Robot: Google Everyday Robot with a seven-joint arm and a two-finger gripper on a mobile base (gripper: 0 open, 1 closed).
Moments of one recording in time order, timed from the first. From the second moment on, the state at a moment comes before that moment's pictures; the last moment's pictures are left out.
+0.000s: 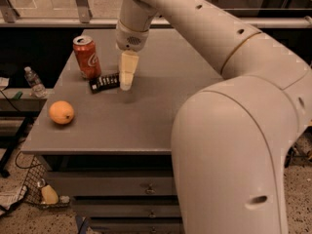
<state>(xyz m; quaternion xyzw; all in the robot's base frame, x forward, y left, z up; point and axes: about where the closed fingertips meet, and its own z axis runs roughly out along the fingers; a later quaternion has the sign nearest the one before) 0.670 0.106 0.858 -0.76 0.62 0.09 0.16</state>
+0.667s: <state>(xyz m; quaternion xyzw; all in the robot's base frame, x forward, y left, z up) 0.685 -0.023 0.890 -0.70 0.68 0.08 0.21</state>
